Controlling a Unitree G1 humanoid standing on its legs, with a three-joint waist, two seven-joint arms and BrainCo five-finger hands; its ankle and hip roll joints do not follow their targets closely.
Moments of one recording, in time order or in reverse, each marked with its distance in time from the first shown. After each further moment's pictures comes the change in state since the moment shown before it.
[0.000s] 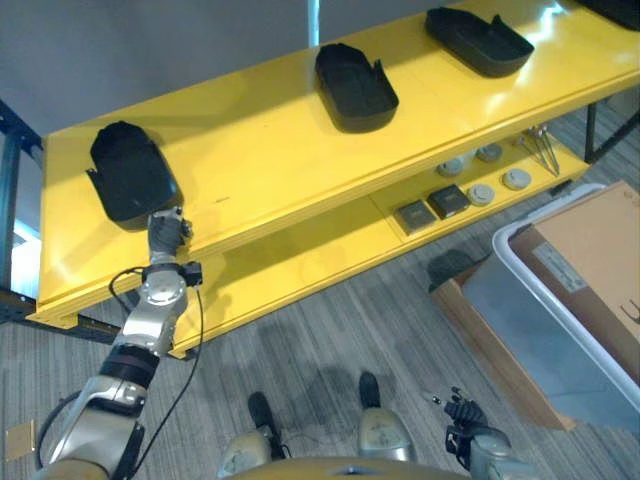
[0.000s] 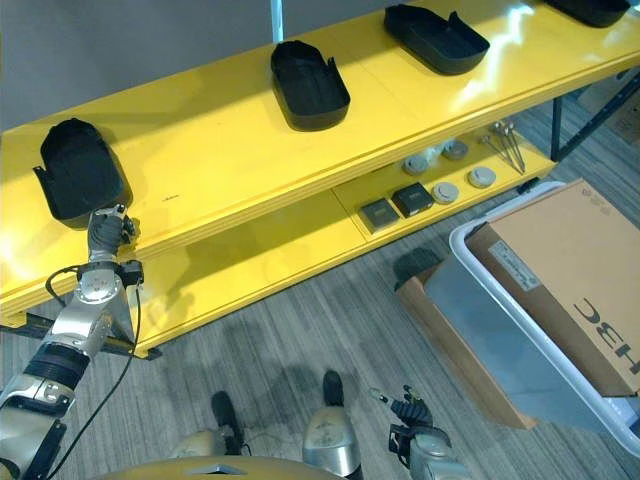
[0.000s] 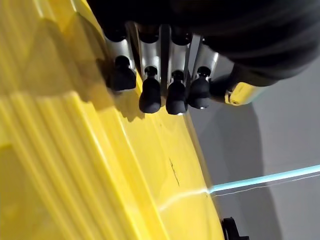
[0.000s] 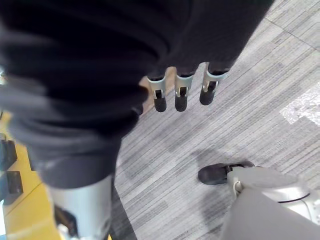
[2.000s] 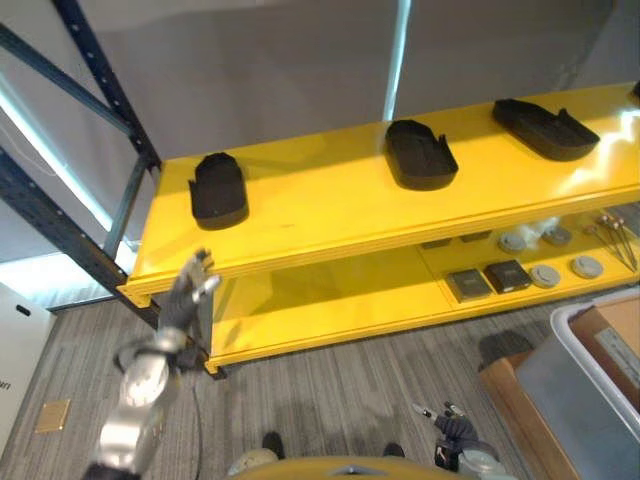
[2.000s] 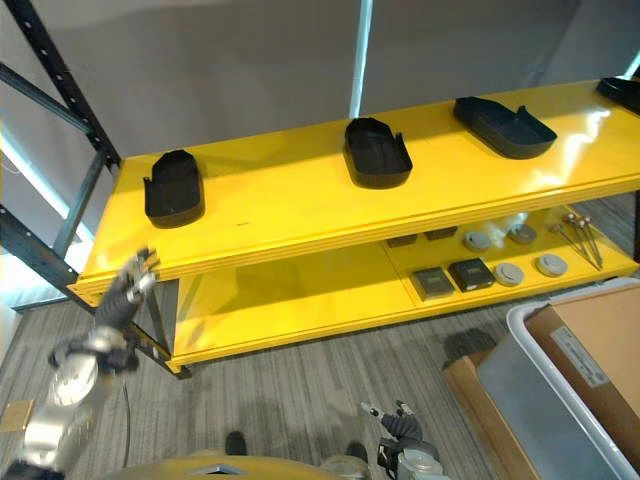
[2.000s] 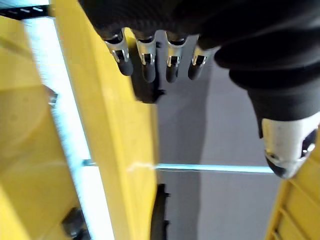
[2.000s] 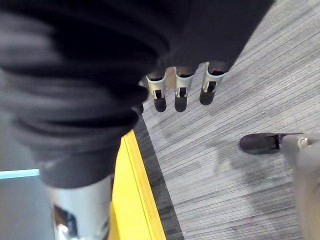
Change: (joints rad) left arm 0.743 -0.085 0.025 -0.484 -0.176 -0.065 -0.470; right arm 0.047 0.086 -0.042 0.034 -0.077 0.019 -0.037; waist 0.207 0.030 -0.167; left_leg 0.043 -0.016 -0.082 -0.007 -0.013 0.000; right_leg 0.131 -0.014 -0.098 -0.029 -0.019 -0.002
